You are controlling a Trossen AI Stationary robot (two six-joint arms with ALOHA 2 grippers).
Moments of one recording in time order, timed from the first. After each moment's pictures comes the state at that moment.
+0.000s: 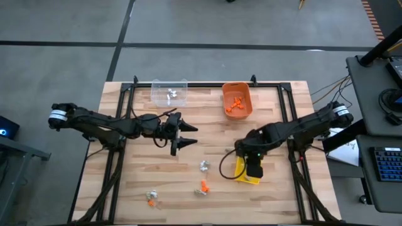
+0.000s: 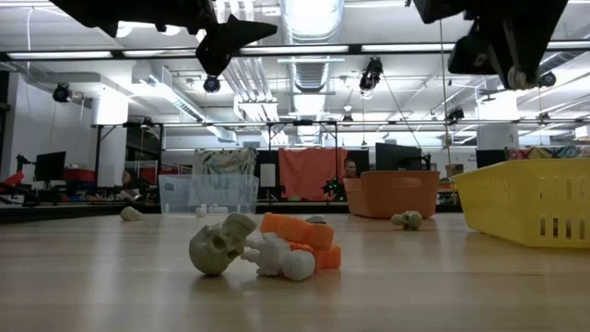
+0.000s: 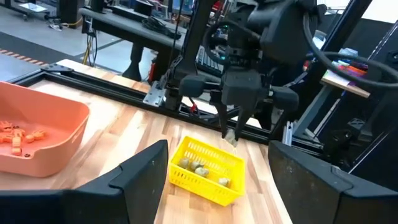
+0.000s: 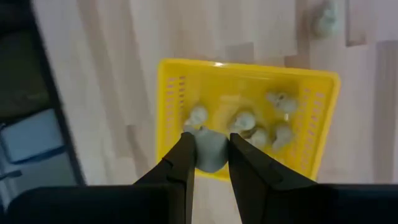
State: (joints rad) left arm -0.07 1.23 0.68 0.46 -0.02 -0.35; right arm 0.27 1.48 1.23 -1.08 -0.22 0.46
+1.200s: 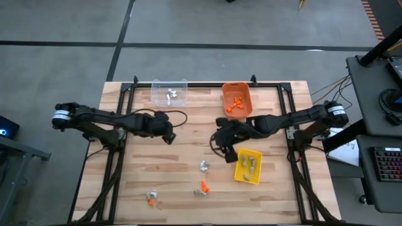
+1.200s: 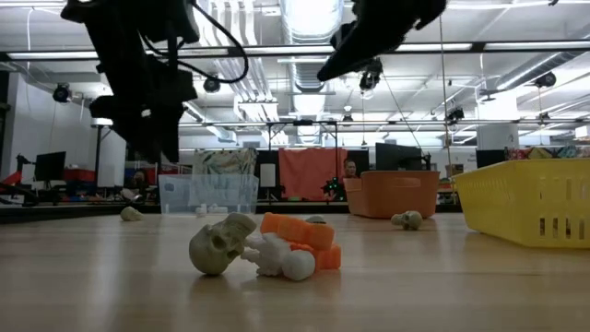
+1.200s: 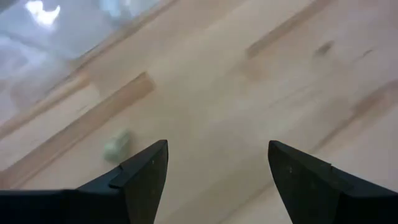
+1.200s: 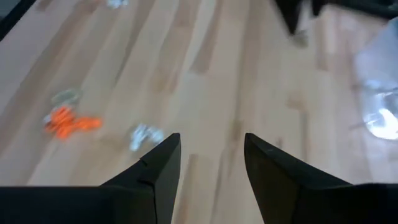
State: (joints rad) left arm -0.02 1.30 0.83 -0.81 -0.43 -0.90; right arm 0.09 1.52 1.15 -0.36 -0.02 -0.18
